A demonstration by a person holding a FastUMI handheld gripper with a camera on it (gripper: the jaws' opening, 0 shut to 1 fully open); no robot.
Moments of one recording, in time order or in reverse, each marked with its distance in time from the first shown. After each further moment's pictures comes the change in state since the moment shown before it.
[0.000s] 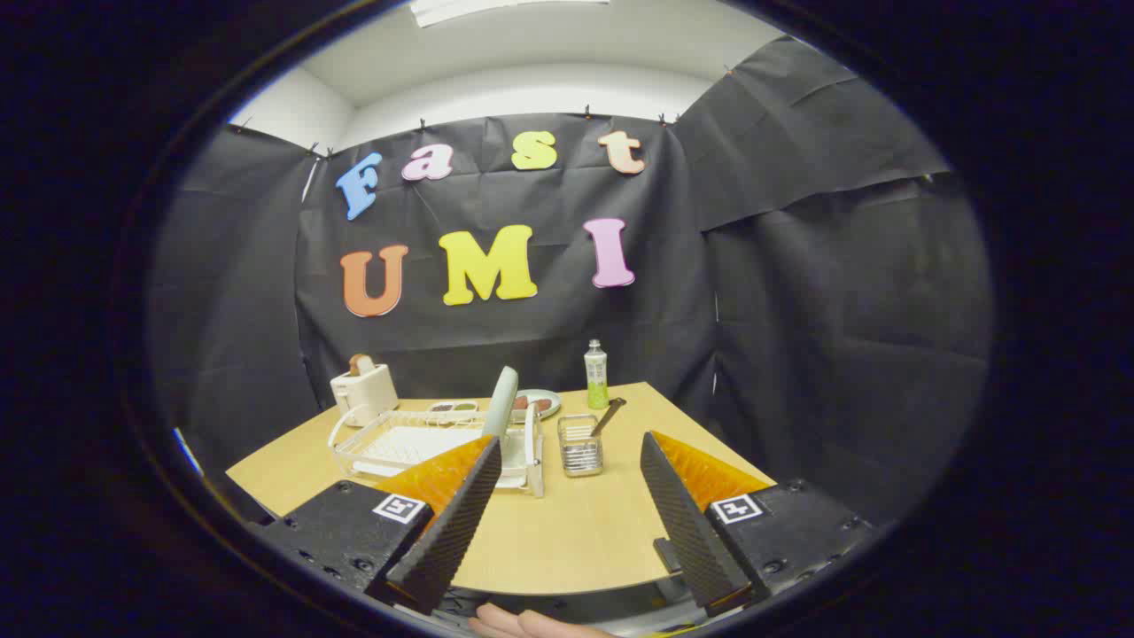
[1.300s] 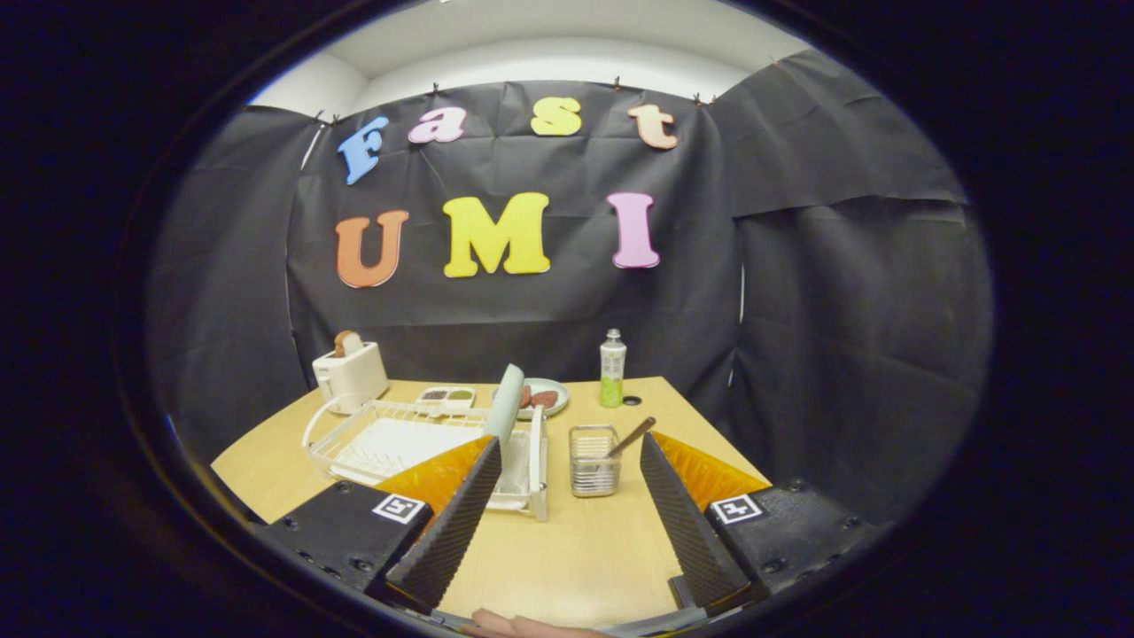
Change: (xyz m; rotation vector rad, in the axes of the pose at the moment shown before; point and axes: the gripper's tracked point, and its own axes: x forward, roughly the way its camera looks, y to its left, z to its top) arm 0.128 0.044 0.034 -0.080 0.140 0.028
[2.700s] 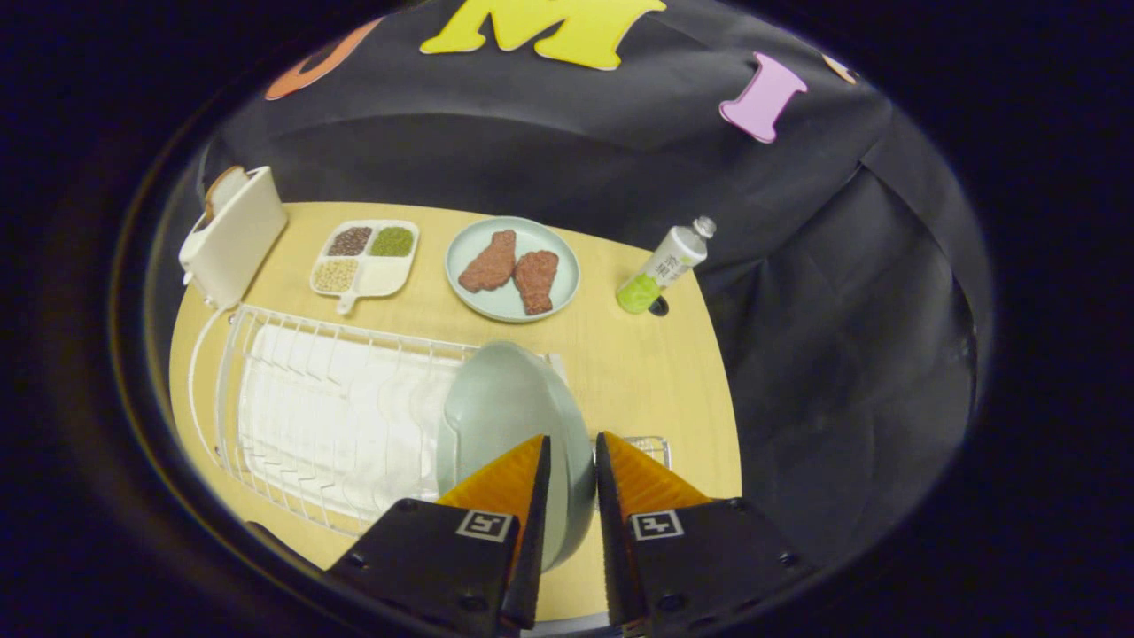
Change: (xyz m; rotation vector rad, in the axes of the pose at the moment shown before) arm 0.221 0.069 0.036 -0.272 0.836 -0.322
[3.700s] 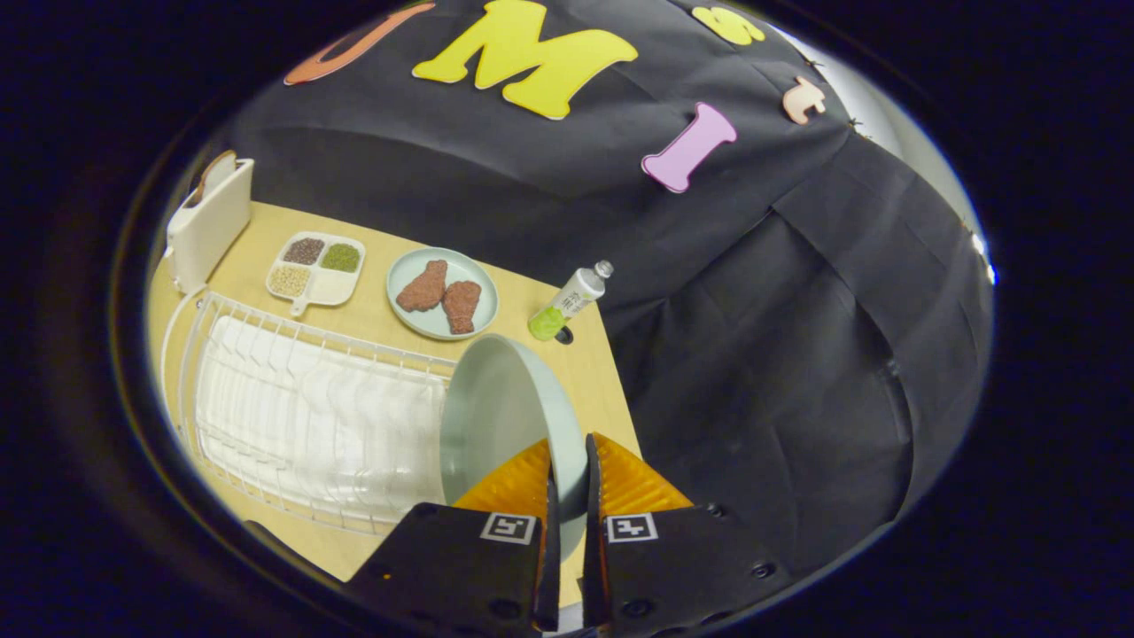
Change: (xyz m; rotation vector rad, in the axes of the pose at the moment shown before) arm -0.084 -0.039 -0.030 0.011 -0.217 -0.245
